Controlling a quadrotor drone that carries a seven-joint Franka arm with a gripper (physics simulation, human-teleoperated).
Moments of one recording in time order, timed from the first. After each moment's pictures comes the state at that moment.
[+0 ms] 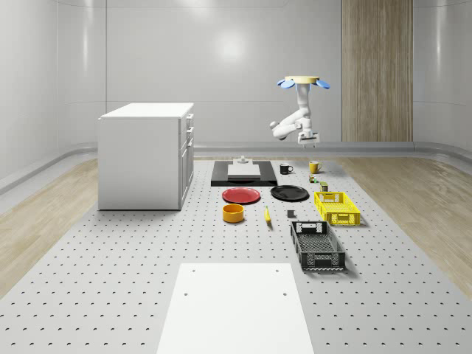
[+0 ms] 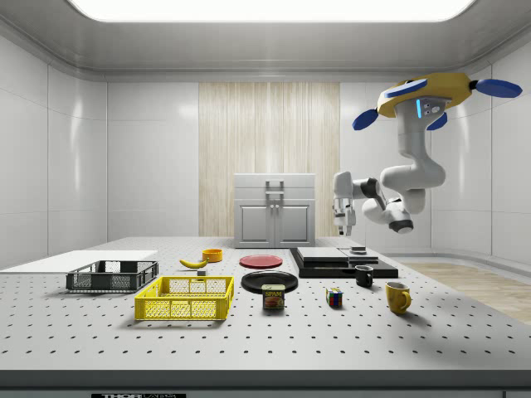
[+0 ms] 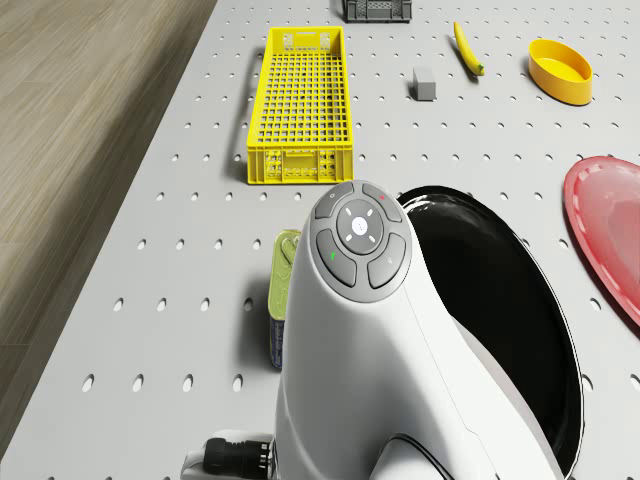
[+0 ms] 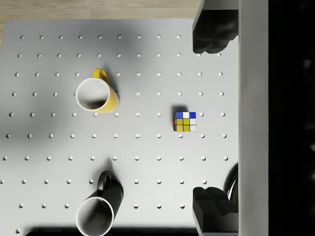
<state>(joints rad) -0.96 -1.02 1.22 -2.89 -1.98 1.17 1.52</state>
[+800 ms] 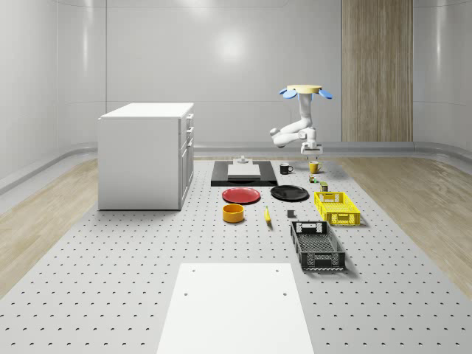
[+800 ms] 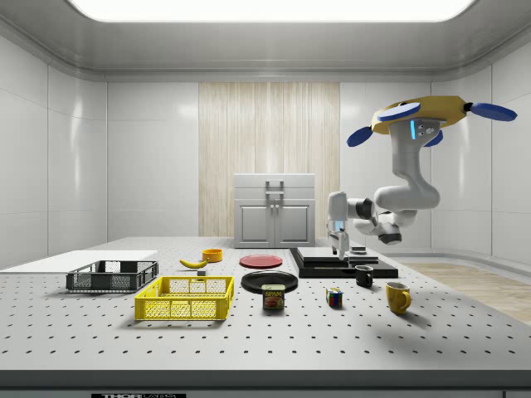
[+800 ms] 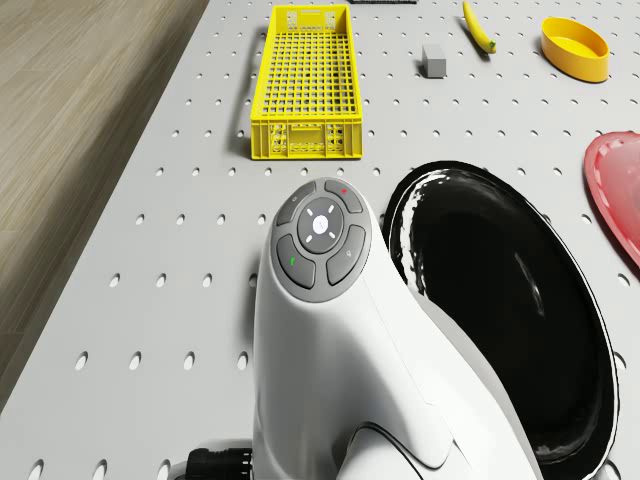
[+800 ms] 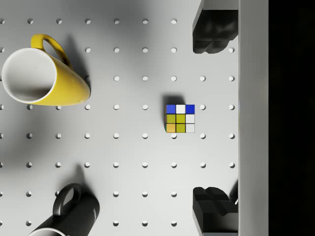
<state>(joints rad) -1.06 -1.12 1.28 -2.89 -1.96 1.20 1.59</state>
